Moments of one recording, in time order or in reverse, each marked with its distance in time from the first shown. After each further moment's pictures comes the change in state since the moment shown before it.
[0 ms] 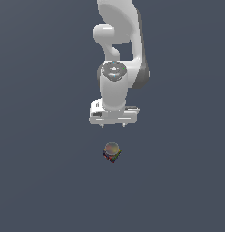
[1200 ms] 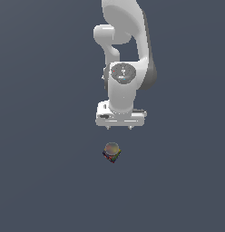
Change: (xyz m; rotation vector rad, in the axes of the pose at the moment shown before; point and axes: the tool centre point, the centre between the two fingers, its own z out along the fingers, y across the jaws) arm 0.013 -0.028 -0.001 0.015 -0.005 0.065
